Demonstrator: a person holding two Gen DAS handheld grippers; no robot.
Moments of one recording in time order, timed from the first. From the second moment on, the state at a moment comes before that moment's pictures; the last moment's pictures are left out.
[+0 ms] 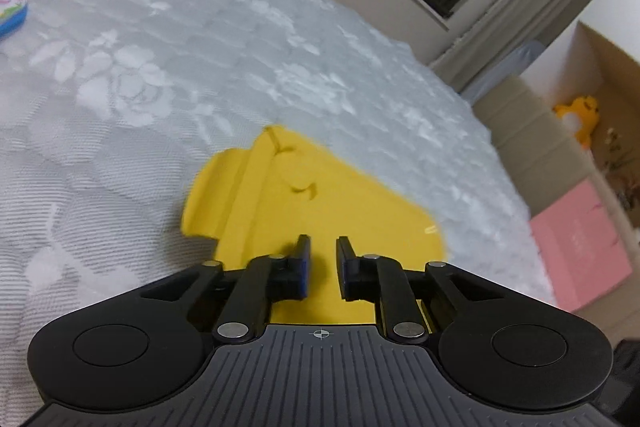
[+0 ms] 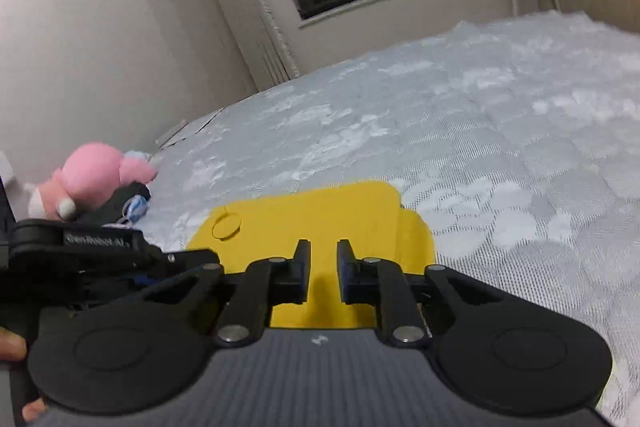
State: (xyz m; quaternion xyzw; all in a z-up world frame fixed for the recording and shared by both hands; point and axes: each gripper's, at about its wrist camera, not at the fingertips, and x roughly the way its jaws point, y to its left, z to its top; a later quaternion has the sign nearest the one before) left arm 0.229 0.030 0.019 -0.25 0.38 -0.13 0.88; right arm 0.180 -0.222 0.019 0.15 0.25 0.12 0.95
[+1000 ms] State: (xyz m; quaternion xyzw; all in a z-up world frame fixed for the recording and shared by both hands) left arm 0.214 0.043 0.017 -0.21 0.37 -0.11 0.90; right arm 0.257 -0.150 0.023 0.12 0.30 0.18 0.93
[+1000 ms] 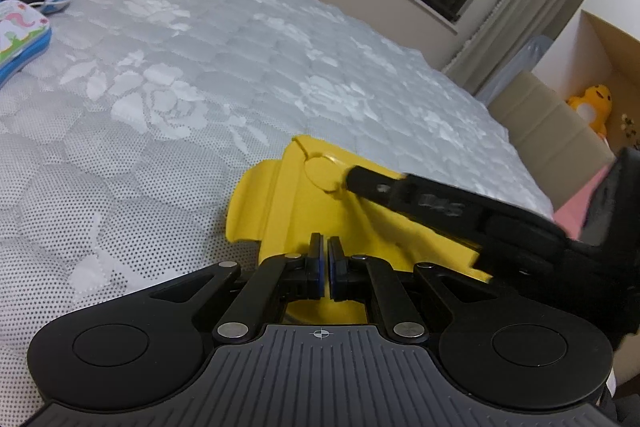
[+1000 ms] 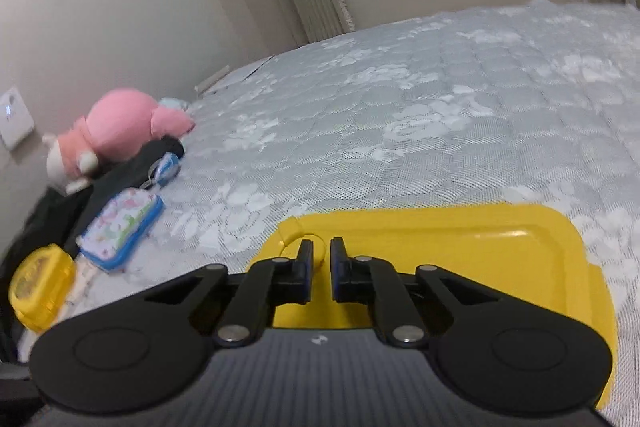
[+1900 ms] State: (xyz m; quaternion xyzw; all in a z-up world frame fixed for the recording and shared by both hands) left arm 0.175 0.037 0.035 -0.18 0.35 -0.11 0.92; right arm 0.150 -0.210 0.025 0.04 0.22 0.09 0.97
